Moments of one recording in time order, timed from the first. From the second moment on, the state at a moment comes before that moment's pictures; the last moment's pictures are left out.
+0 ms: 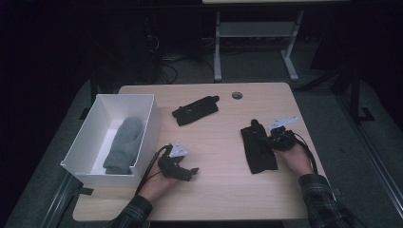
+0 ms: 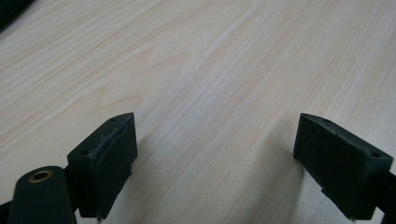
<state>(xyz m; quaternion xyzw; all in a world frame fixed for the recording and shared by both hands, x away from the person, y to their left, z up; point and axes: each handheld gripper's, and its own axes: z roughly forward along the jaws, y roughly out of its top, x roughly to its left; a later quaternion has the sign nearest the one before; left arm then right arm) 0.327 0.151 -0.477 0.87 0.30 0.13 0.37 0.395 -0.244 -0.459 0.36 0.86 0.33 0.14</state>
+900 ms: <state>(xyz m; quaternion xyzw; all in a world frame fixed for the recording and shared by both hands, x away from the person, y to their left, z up) 0.327 0.151 -0.477 0.87 0.30 0.13 0.37 0.310 -0.229 -0.462 0.34 0.88 0.33 0.10</state>
